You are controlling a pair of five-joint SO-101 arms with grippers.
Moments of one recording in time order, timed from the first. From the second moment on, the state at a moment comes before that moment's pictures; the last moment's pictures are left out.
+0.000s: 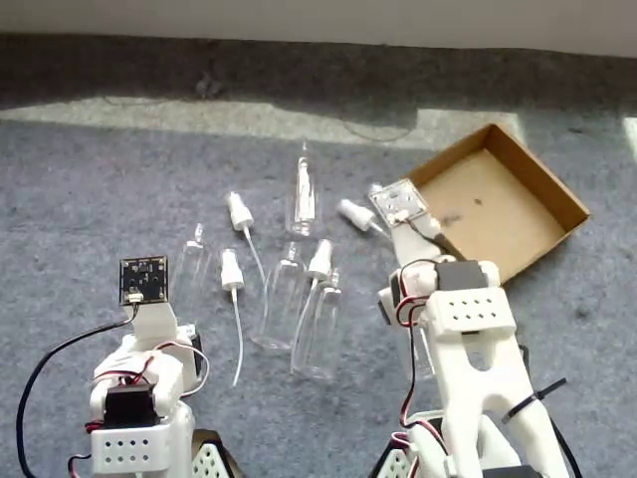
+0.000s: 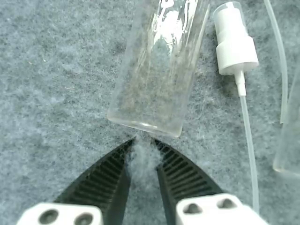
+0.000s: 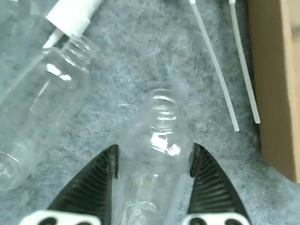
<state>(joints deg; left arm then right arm) -10.9 -104.1 96.0 75.2 7.3 -11.2 -34.5 51.8 63.5 20.8</state>
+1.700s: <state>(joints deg) -10.9 -104.1 96.0 75.2 7.3 -12.7 -22.0 37.6 62.6 21.3</state>
